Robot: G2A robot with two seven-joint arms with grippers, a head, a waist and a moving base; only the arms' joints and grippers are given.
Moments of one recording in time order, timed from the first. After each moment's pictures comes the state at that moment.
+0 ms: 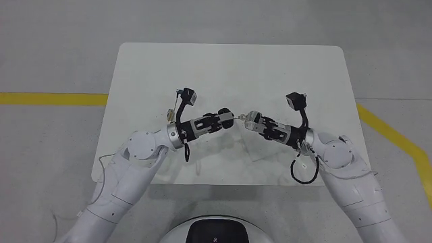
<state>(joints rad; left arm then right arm) 1.14 -1.28 -1.07 -1.47 -0.30 -0.32 -0.79 -1.26 -1.01 1.25 -1.52 0.21 -0.73 0.85</state>
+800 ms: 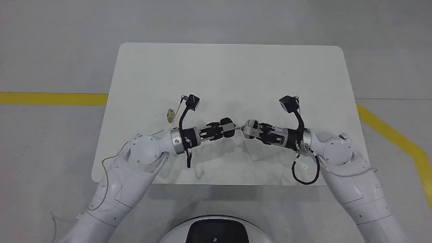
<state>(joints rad) 1.15 -1.27 -1.05 -1.47 -0.16 -0.35 -0.78 -1.23 -1.00 1.22 -1.49 0.23 -0.68 0.96</state>
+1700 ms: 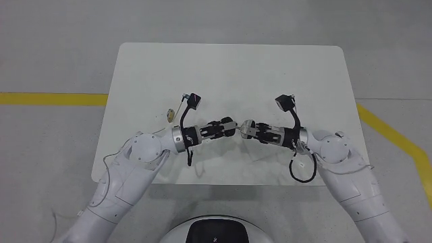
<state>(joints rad) 1.13 -1.27 -1.03 -1.45 -0.17 -0.33 -0.78 -1.20 -1.00 1.19 -1.47 0.23 -0.67 0.95</state>
